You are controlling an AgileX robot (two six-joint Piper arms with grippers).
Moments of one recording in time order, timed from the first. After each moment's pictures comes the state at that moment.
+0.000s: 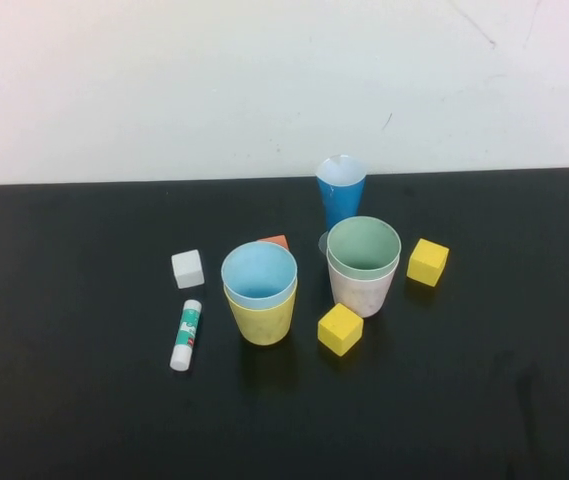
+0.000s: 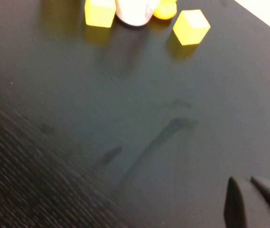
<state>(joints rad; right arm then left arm) 0.33 0.32 -0.37 0.08 0.75 -0.49 -0.20 -0.01 0.00 -0.16 0.10 0.17</state>
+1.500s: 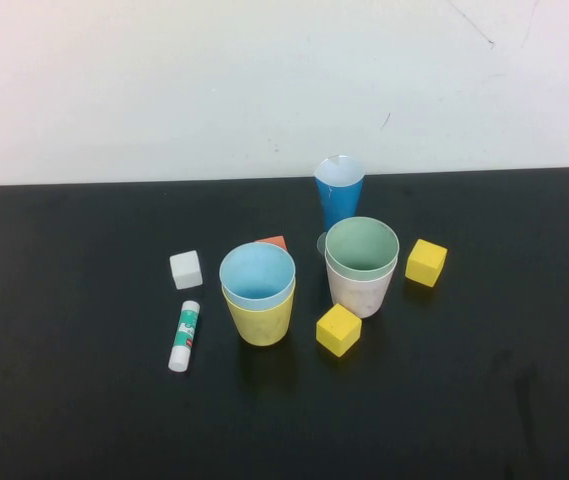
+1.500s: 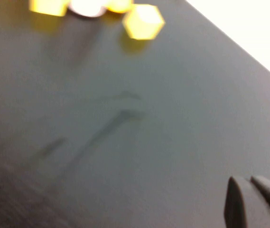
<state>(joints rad) 0.20 0.22 -0.29 0.01 0.66 -0.54 -0.06 -0.01 0.02 -0.08 0.35 -0.03</state>
